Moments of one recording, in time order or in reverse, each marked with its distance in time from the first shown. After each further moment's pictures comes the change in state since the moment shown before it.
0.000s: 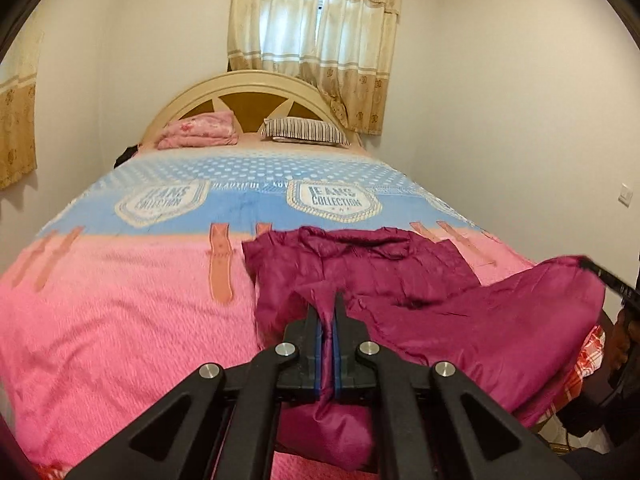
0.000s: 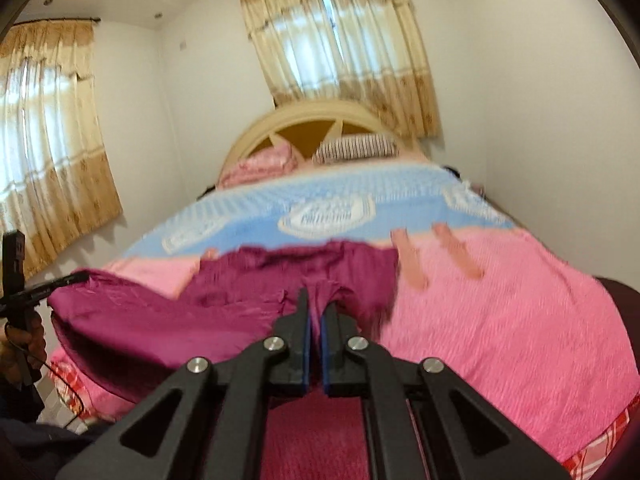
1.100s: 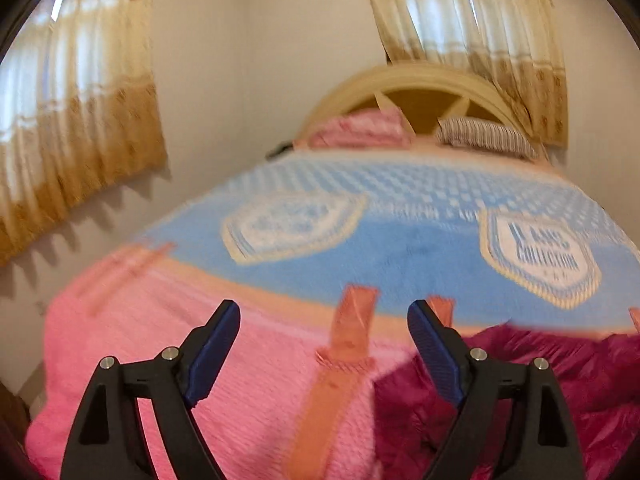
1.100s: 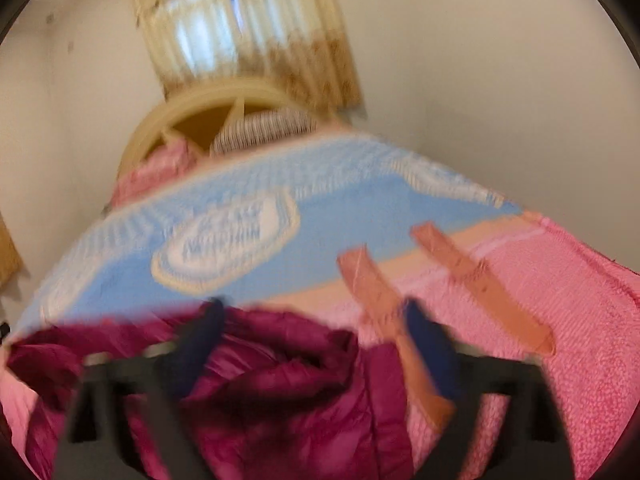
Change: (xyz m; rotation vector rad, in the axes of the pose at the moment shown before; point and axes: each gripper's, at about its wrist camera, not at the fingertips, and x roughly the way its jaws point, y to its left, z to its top) left arm 0.257 0.081 0.090 -0.137 -0.048 0.699; right arm 0.284 -0.076 0.058 0.188 0.035 -0.306
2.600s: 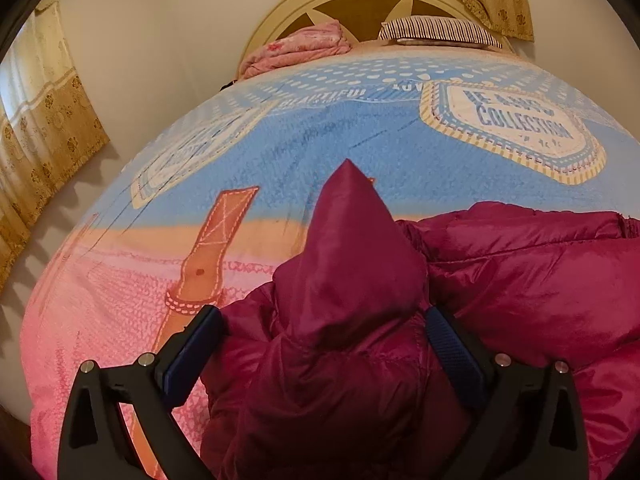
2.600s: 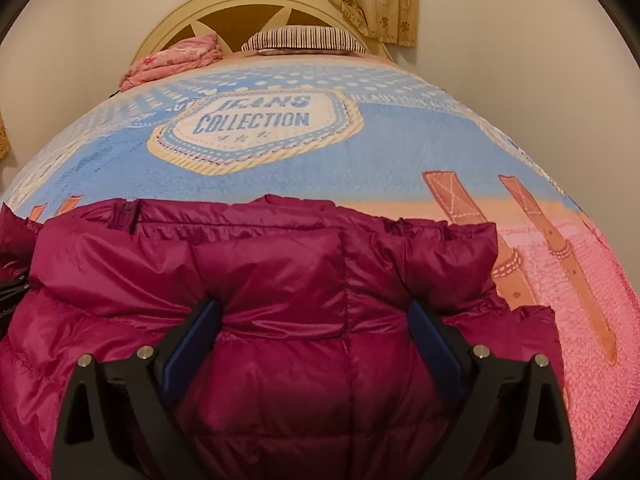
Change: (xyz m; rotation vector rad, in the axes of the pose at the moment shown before) left arm 0.107 -0.134 -0.073 0.224 0.303 -0.069; right arm 0.108 0.079 -0.065 -0.267 0.324 -0.042
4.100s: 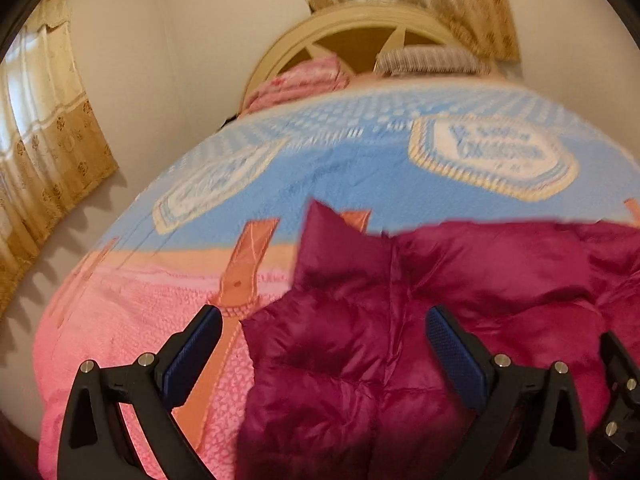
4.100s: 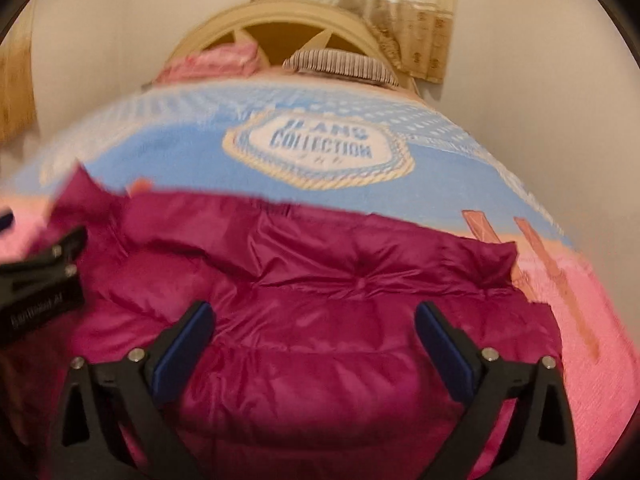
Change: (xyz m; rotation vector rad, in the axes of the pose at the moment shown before) left arm -0.053 0.007 -0.014 0.019 -0.101 0.018; right arm -0.044 0.090 -0.020 -0.141 -0.075 -0.020
